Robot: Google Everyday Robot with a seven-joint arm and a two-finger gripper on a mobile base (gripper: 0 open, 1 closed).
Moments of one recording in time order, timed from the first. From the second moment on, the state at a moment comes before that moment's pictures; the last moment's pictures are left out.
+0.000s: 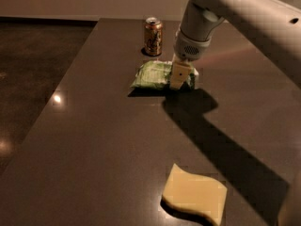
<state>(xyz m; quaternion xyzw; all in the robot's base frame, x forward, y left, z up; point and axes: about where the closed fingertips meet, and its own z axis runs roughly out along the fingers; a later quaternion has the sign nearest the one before) 0.624 -0.087 0.866 -0.65 0.75 0.01 0.14</state>
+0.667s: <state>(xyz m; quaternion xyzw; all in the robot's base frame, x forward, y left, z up) 0.581 -0.102 0.903 -0.67 0.72 0.06 0.16</state>
